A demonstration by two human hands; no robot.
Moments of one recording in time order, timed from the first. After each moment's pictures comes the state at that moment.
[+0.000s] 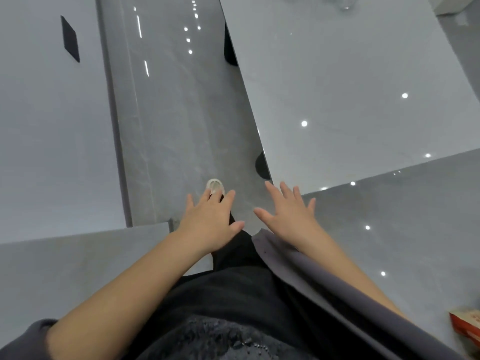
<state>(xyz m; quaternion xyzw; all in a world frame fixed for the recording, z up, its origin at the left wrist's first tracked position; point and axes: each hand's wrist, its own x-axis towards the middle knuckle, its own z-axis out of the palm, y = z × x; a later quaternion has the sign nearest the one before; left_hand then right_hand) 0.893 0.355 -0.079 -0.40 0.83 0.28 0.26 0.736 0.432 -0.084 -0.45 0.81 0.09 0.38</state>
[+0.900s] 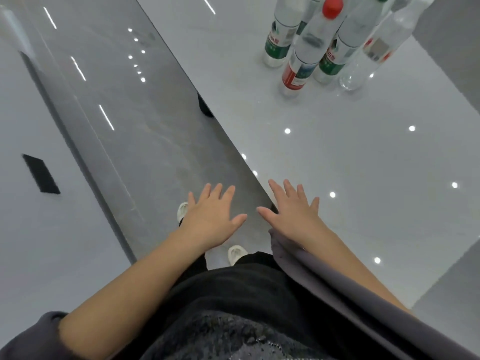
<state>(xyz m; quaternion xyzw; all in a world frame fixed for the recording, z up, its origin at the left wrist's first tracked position) 0.780 -0.078 -0.089 -0.28 0.88 0.26 0.29 0.653 0.052 -0.085 -0.30 0.87 0.03 0.39</state>
